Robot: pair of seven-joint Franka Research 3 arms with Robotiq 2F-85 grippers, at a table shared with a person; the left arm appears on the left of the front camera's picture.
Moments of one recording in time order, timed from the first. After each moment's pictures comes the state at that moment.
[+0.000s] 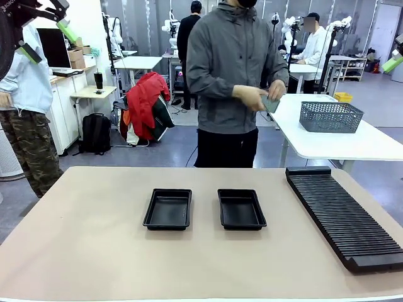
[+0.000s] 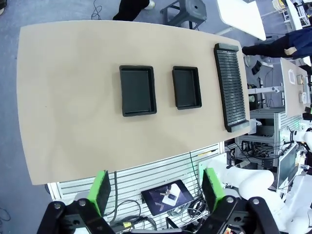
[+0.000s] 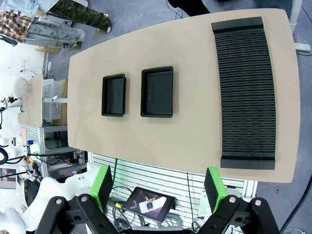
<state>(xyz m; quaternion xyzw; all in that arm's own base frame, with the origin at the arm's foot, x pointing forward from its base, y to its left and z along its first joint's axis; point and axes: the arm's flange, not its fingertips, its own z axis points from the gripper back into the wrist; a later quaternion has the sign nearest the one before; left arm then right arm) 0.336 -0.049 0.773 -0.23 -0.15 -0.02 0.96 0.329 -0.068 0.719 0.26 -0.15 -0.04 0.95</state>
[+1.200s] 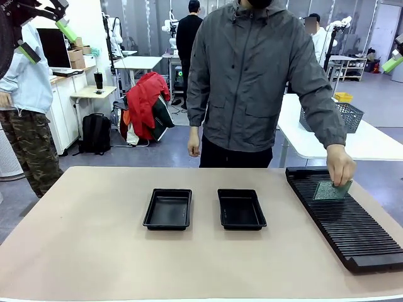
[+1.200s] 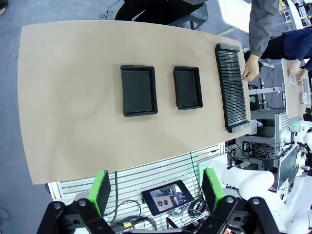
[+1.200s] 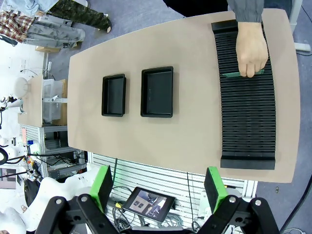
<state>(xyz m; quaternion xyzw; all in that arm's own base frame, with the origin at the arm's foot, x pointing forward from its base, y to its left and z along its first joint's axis) 0.337 -0.048 0.773 -0.23 -0.15 -0.02 0.96 0.329 -0.068 0.719 0.26 -0.15 -0.04 0.95</state>
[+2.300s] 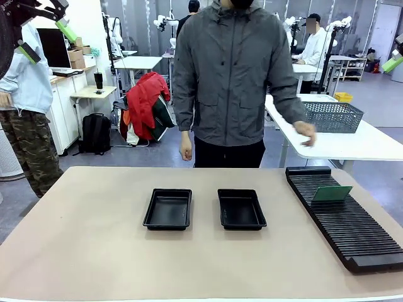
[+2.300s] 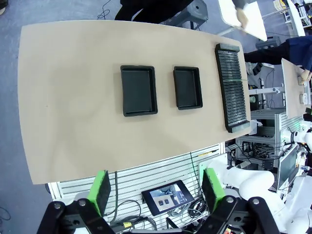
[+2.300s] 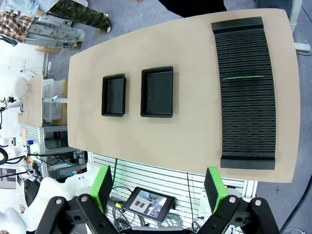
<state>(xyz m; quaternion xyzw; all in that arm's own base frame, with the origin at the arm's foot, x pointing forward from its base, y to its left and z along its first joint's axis) 0.337 -0.048 0.773 -0.23 -0.15 -0.02 0.96 0.329 -0.068 0.719 0.26 -0.15 -0.04 0.95</state>
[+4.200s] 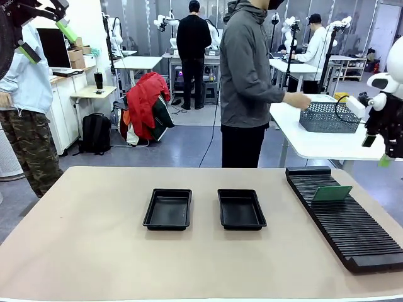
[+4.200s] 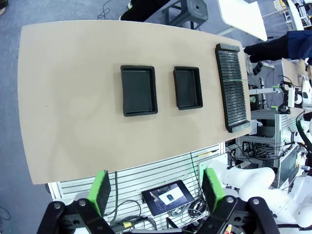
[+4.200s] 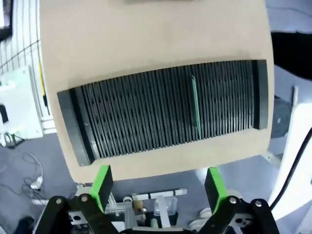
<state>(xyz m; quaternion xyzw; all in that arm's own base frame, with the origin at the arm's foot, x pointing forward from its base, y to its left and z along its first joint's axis) 0.337 -0.049 0.773 -0.23 -0.15 -0.02 0.96 0.422 -0.055 0.541 -0.03 -0.07 0.67 0.73</state>
